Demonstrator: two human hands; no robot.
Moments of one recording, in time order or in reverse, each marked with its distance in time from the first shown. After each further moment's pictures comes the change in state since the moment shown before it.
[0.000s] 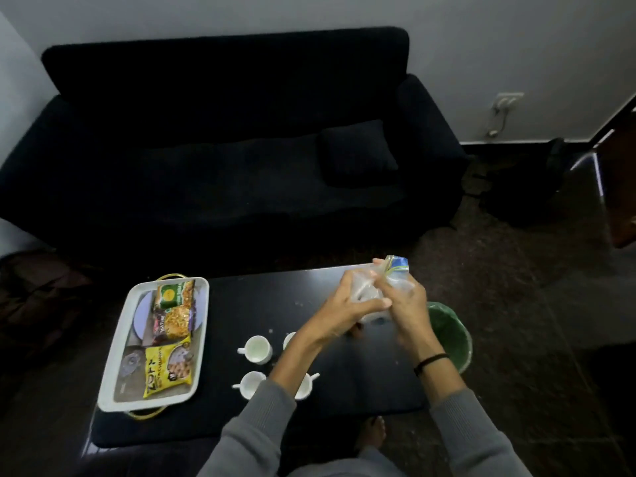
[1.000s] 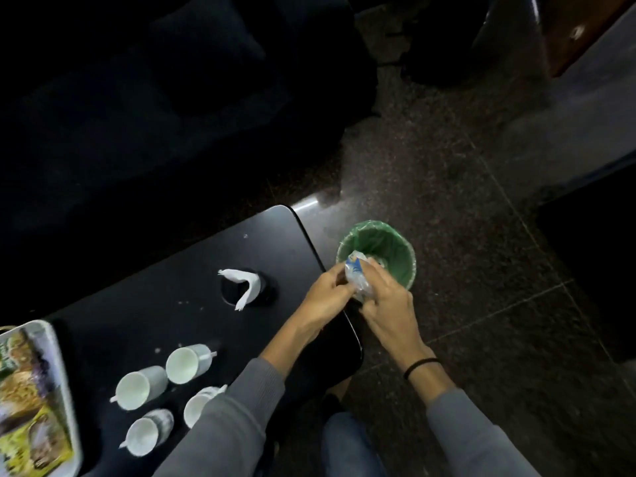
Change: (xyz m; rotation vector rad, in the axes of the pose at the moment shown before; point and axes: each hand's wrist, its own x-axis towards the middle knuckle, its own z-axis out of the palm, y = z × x) left_hand 0.207 -0.125 0.201 0.177 -0.165 -0.286; right_hand 0.092 0.172 -0.207 -0.798 0.166 -0.186
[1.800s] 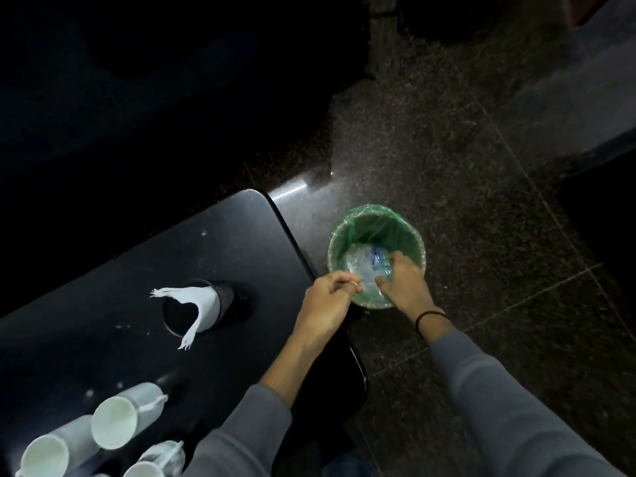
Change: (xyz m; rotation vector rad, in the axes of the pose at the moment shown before) left_hand 0.105 -0.078 0.023 0.044 0.105 -0.143; right_hand 0.096 0.178 0.095 -0.252 -0.298 0.380
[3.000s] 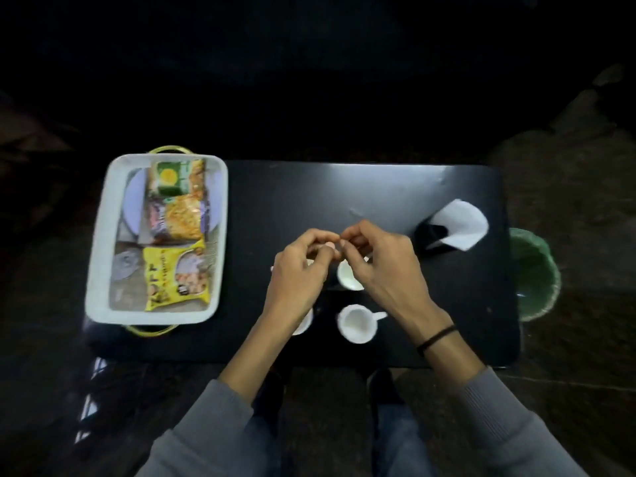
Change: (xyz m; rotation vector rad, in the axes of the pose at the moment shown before) left_hand -0.247 -0.190 -0.323 -0.317 0.540 0.224; right_hand -0.303 -0.376 0.116 0.058 -0.061 -0.723
